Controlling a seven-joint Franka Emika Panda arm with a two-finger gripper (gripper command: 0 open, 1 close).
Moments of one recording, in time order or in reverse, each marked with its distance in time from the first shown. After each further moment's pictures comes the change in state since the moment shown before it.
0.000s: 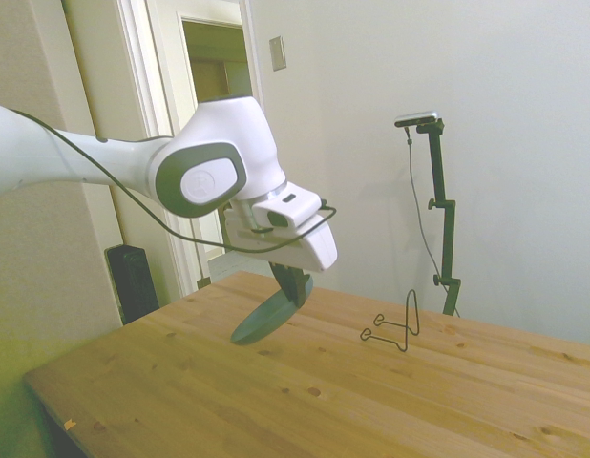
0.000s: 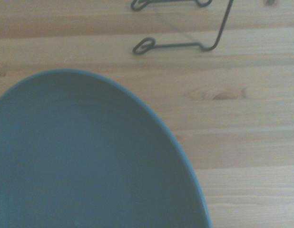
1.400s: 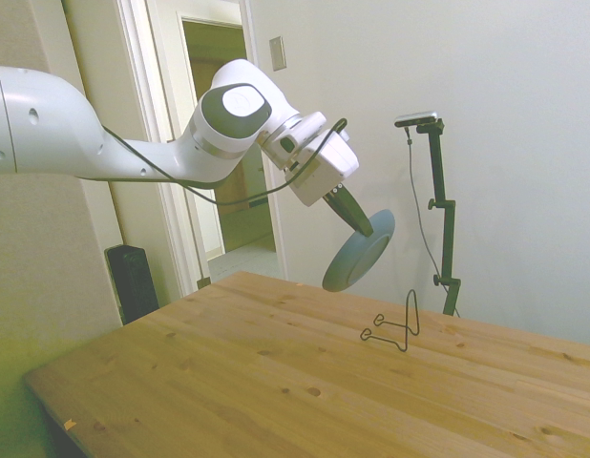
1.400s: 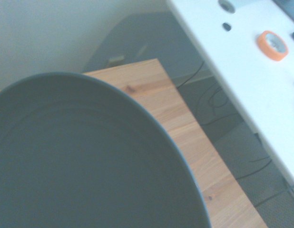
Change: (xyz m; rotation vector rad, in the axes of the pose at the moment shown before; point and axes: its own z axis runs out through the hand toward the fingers) arm 0.062 -0.093 -0.024 -0.281 0.523 0.318
